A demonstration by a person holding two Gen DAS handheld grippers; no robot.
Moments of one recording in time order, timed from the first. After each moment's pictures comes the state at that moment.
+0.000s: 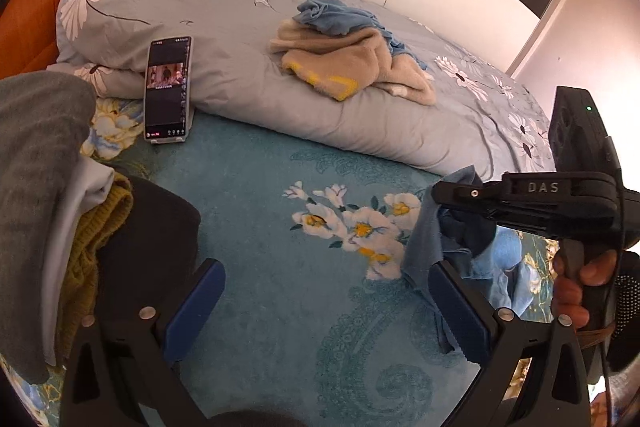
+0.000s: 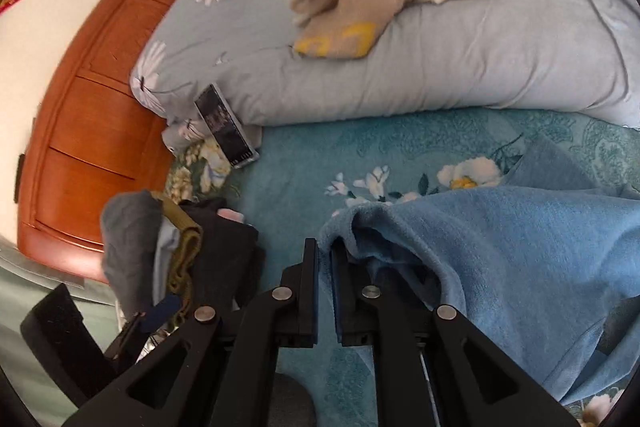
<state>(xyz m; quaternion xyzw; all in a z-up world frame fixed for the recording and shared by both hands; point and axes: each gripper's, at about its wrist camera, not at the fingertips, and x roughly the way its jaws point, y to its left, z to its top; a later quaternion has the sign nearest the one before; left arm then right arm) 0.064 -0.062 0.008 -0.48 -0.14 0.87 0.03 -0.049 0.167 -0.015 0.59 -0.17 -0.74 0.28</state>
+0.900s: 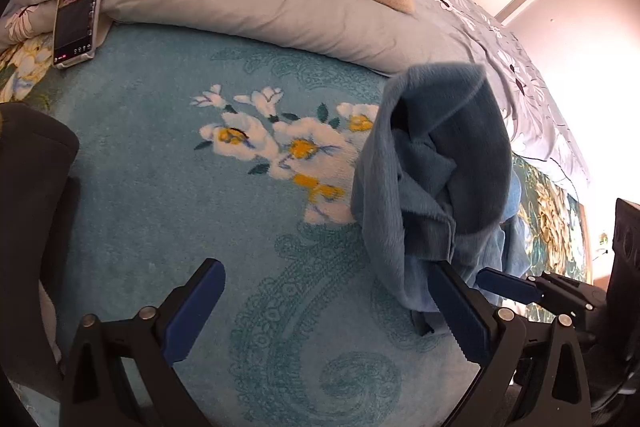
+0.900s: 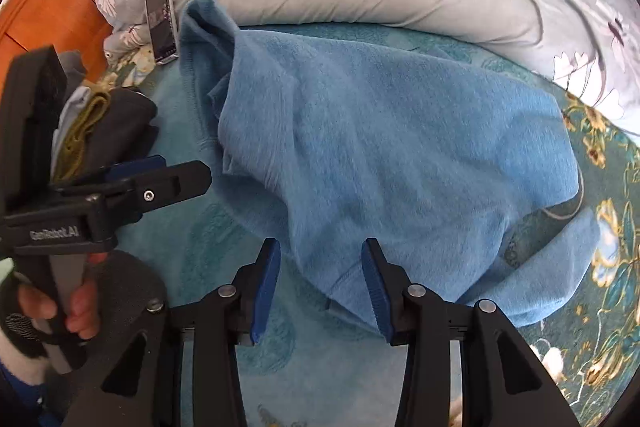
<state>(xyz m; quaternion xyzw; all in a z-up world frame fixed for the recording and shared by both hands) 0.033 0.007 -0.073 -0.57 -0.17 0.80 0.09 0.047 0.216 -0.057 0.60 0.02 -0.77 0.22</state>
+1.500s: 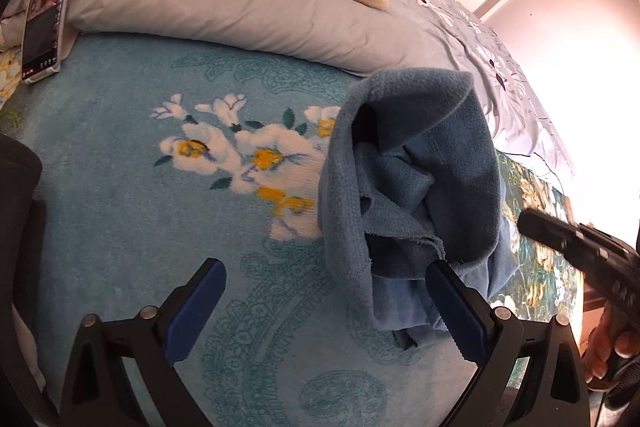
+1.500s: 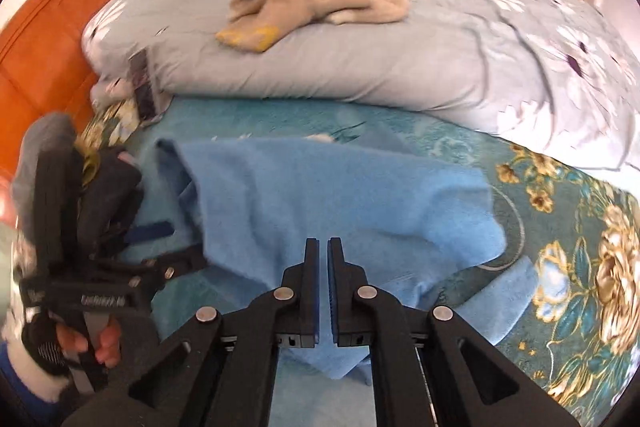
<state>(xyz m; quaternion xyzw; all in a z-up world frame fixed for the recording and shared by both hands) 0.024 0.018 -0.079 -0.55 -0.17 0.80 0.13 0.026 0.251 -0.009 0.54 0.01 -0.81 0.20</state>
